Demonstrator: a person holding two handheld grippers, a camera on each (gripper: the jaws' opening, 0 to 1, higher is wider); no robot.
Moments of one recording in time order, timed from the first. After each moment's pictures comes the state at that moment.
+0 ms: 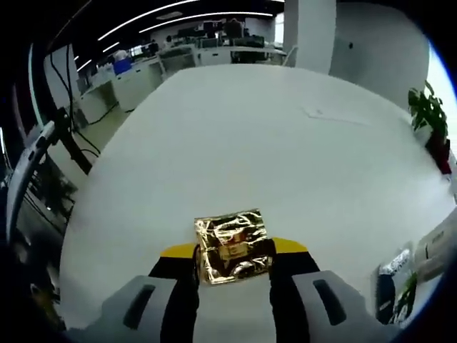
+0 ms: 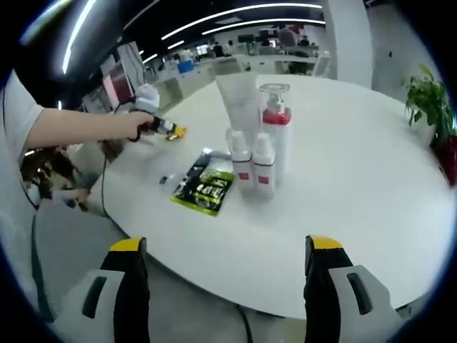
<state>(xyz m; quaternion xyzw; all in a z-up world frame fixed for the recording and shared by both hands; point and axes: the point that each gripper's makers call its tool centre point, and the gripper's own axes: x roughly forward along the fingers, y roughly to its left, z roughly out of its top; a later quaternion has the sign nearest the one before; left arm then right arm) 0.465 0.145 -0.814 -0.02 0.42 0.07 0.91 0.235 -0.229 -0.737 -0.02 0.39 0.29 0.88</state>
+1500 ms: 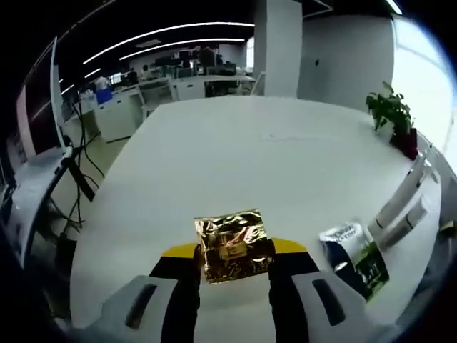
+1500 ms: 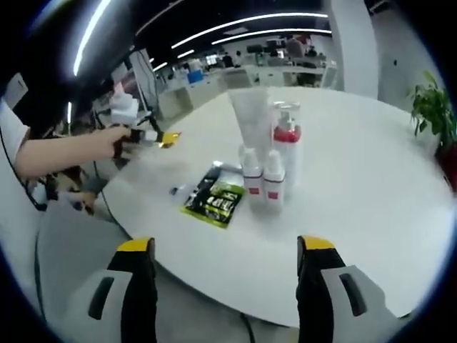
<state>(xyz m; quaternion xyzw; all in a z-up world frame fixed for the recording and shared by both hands) 0.401 0.120 -0.752 0.00 0.33 -0.01 0.94 0.237 -0.217 -0.718 -0.02 0.34 0.32 0.88</state>
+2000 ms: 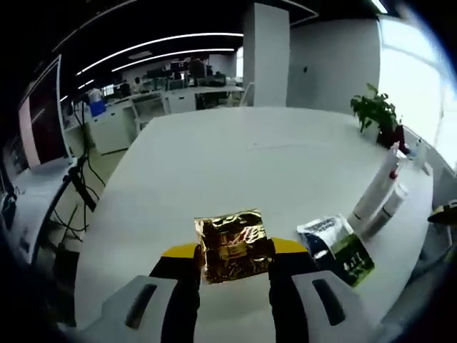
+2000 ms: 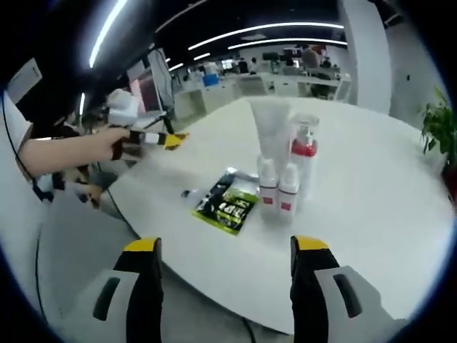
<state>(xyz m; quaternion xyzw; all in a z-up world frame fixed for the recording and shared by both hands) 0.366 0.096 -0.721 0.01 0.30 -0.05 0.95 0.232 -0.202 -0.706 -0.03 0.31 0.36 0.88</state>
